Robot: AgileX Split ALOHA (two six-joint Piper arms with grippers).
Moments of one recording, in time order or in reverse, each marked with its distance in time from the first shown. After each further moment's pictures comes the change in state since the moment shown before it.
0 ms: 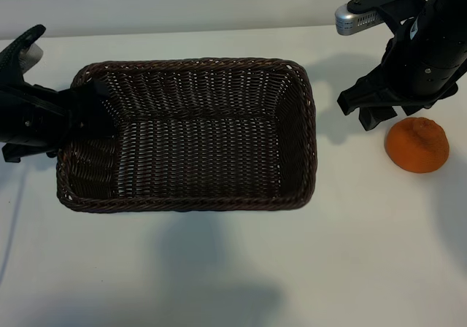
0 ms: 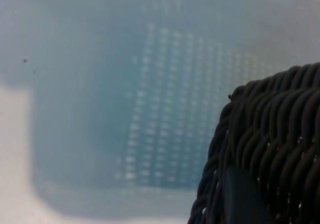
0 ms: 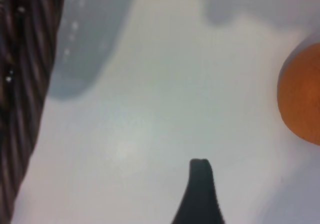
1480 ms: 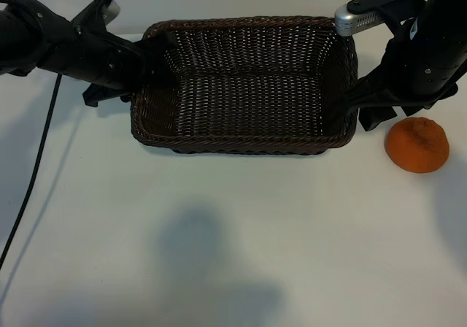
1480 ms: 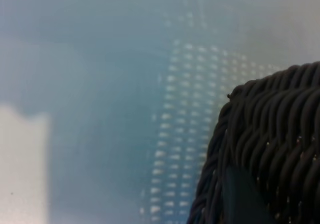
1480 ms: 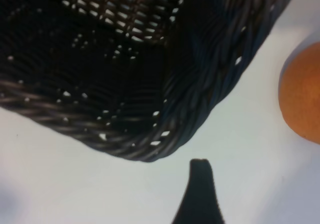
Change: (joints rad) left arm -0.150 0.428 -0.414 -0.068 -0.051 -0.030; right arm 0.000 0.000 0.000 0.001 0.003 -0.002
